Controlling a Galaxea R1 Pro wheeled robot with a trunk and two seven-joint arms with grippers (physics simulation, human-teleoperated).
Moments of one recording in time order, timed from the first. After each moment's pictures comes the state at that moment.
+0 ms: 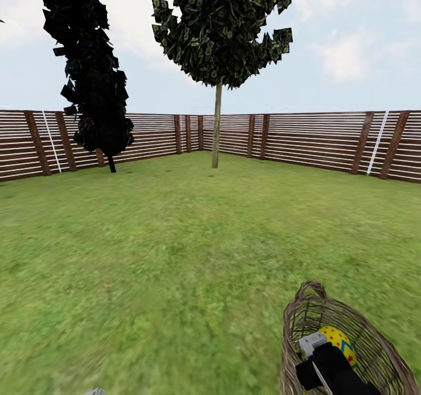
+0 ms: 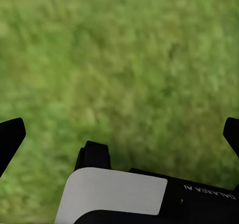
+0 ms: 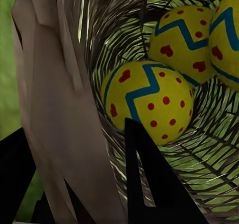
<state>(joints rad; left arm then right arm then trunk) 0.01 0.11 0.21 -1.14 0.26 0.93 0.00 -0.26 -0.16 0.15 -1.00 0.14 0.88 0.14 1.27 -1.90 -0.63</state>
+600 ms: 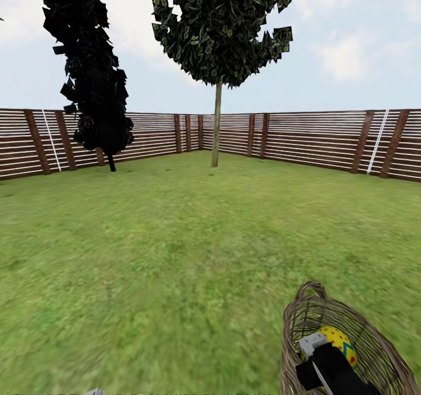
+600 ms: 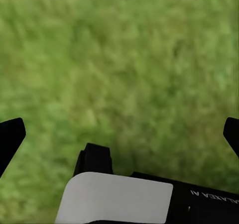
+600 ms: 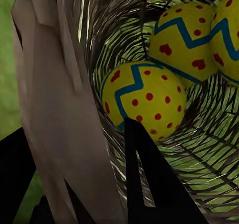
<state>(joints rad) 0.01 0.11 0.21 -1.14 0.26 0.93 0.00 -0.26 -0.16 0.15 -1.00 0.14 0.88 0.14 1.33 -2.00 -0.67</state>
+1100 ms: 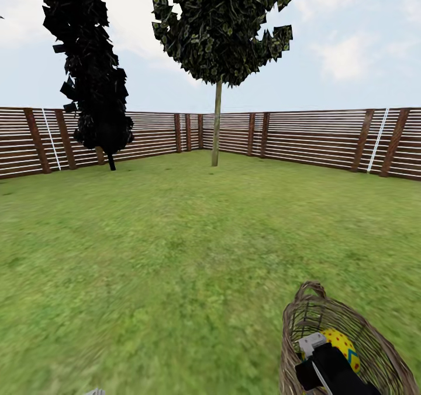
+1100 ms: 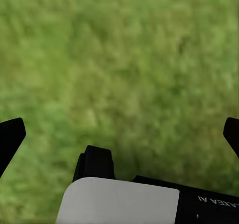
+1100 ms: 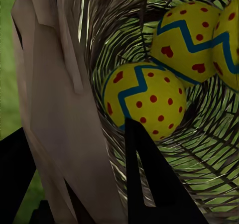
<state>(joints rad) 0.01 0.11 0.20 -1.14 0.26 0.93 0.00 -0.26 -0.16 0.15 -1.00 0.14 0.88 0.14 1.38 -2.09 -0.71</state>
